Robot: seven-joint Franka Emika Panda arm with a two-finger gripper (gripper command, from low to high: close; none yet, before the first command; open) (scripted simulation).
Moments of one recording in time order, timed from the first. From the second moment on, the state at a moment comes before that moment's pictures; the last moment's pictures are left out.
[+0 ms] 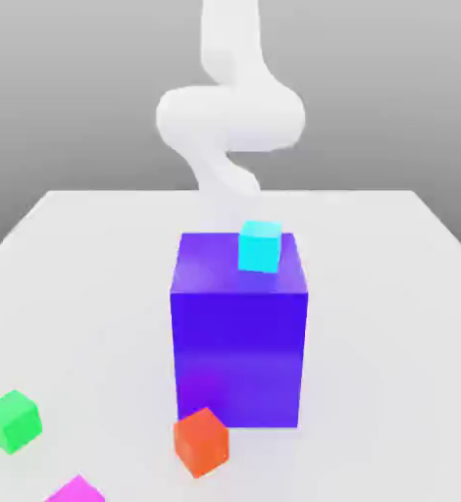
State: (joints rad) arm 0.04 -0.71 -0.06 -2.29 0.02 2.32 0.70
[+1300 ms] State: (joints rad) arm 0.00 0.57 -0.28 -2.17 0.36 2.70 -0.66
